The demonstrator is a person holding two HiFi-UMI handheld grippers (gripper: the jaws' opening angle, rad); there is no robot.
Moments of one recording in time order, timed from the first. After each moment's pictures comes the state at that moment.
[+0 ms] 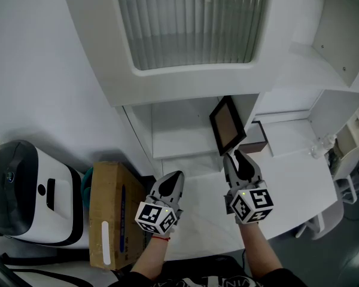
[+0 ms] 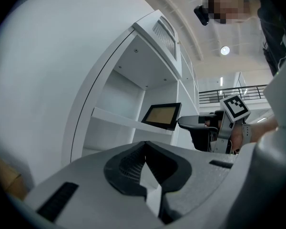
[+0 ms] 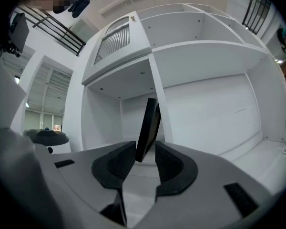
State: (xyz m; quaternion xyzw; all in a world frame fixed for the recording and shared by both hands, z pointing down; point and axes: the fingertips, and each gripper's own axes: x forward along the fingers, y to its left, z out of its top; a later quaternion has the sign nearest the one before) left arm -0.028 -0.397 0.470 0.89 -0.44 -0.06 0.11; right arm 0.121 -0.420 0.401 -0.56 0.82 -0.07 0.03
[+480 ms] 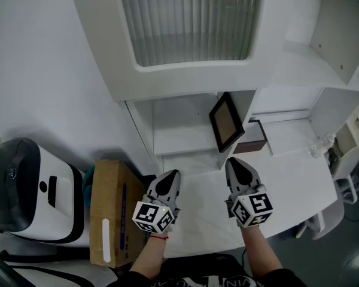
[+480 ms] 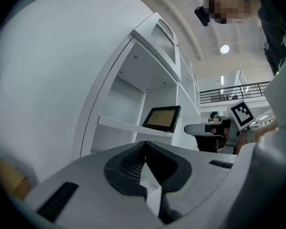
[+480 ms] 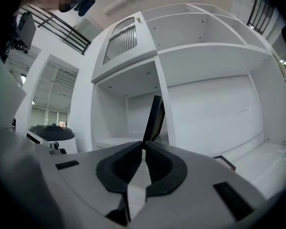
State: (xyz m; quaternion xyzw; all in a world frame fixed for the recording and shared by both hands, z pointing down) left arm -0.039 -0.385 0.462 0.88 -0.45 -0.06 0.10; right arm 0.118 -0.393 0.412 -0.54 0.84 -0.06 0.02
